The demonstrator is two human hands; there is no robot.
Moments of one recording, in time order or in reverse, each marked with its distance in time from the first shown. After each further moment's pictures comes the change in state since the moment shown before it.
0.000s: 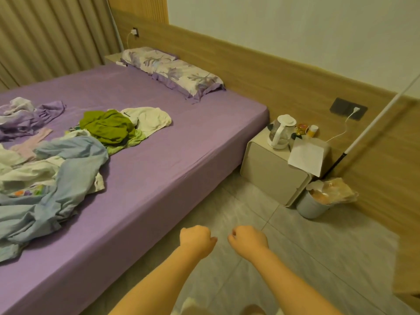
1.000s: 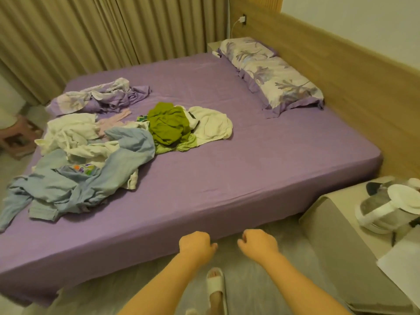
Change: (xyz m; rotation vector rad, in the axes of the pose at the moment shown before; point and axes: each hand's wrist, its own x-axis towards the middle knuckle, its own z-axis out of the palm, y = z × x) left_hand 0.218 0.010 -0.125 -0.271 -0.041 -0.507; right_hand 0.334 0.009 -0.131 -0.206 -0.182 -0.487
